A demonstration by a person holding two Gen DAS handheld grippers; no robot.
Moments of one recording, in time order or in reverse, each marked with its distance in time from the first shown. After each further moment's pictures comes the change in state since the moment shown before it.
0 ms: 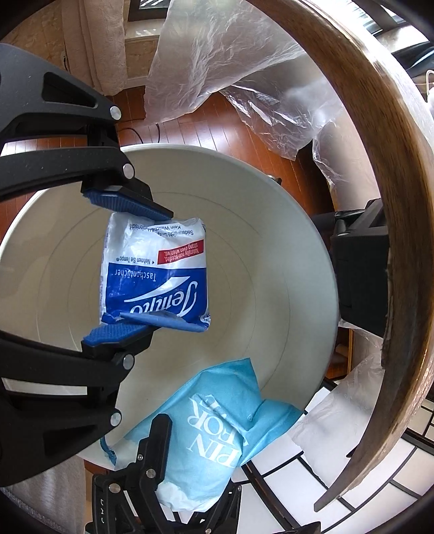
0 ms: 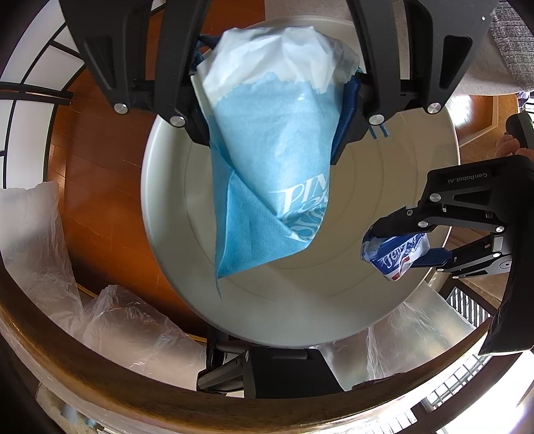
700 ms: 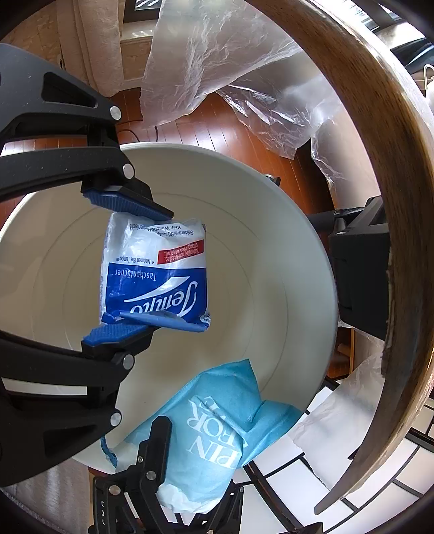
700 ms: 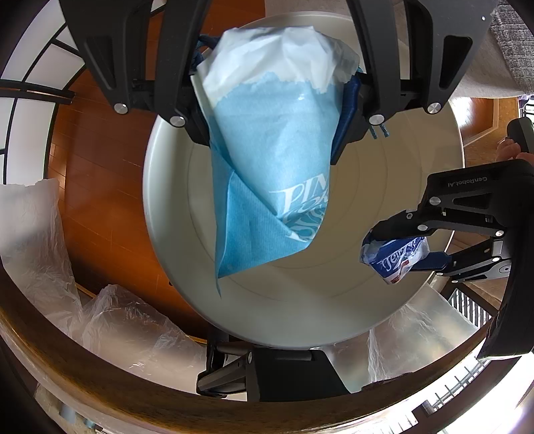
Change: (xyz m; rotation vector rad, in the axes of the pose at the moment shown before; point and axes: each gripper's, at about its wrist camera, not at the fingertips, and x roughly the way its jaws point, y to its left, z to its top) left arm 0.001 0.000 0.000 0.012 0.005 -0.001; right arm 0.002 -0.001 0.002 -0.003 0.006 -0.002
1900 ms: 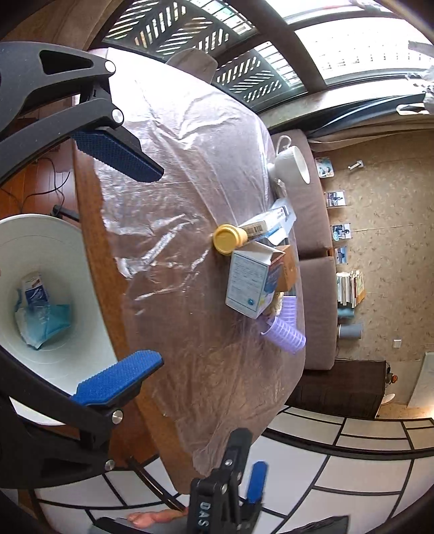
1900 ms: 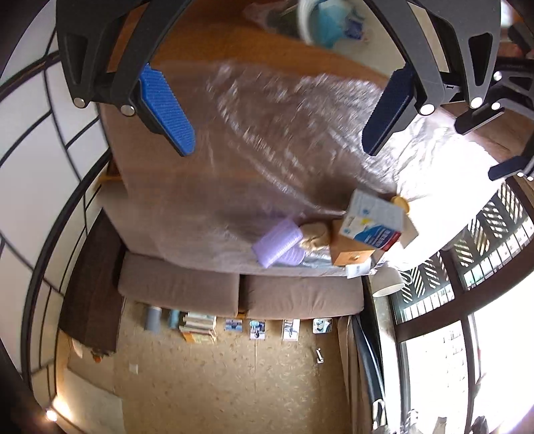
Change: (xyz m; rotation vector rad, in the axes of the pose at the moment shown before) left arm -0.145 -0.031 0.073 -0.060 -0.506 0.218; right arm -0.174 -0.070 0.088 0.049 -0.595 -0.290
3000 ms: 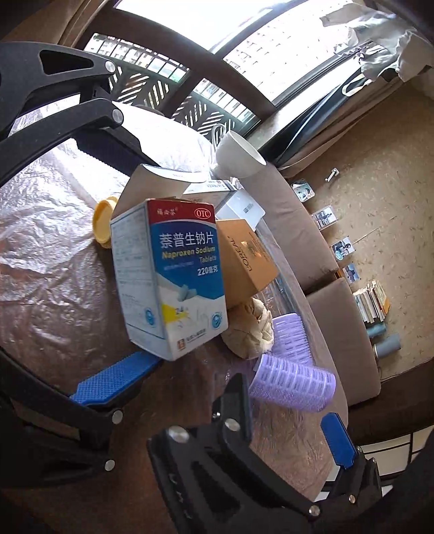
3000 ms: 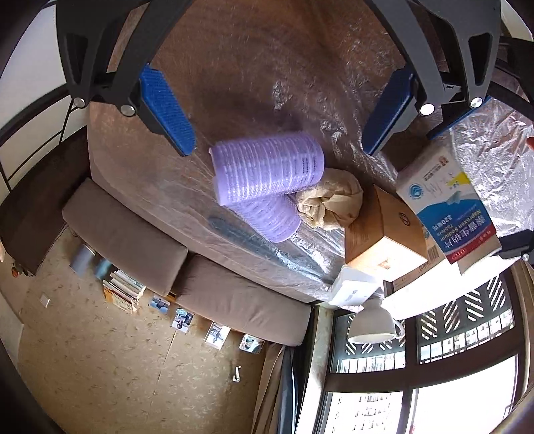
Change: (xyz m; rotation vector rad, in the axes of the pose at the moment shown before) left arm 0.131 -0.053 0.068 0.248 0.057 0.347; right arm 0.169 0.010 0.081 -0.361 0.078 0.141
